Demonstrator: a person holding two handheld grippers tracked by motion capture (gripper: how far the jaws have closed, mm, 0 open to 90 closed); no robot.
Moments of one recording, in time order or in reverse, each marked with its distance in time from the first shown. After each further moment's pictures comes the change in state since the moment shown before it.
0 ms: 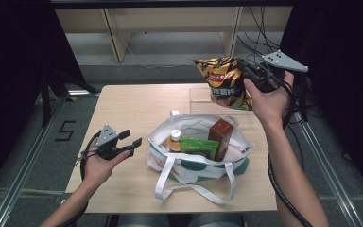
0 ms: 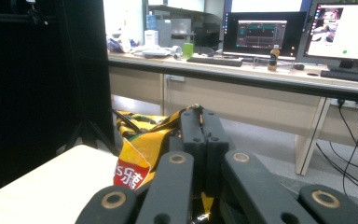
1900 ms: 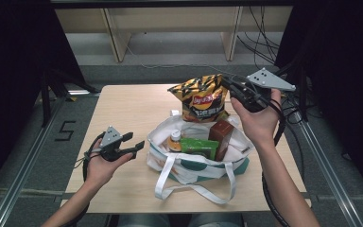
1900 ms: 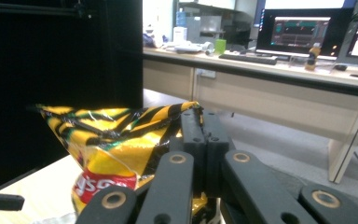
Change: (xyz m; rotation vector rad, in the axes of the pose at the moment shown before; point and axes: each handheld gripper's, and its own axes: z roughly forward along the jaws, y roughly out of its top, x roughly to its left) left arm -0.007 -0.003 0.004 0.040 -0.021 0.015; right arm 0.046 -0.018 -0.022 0.015 0.123 -0.024
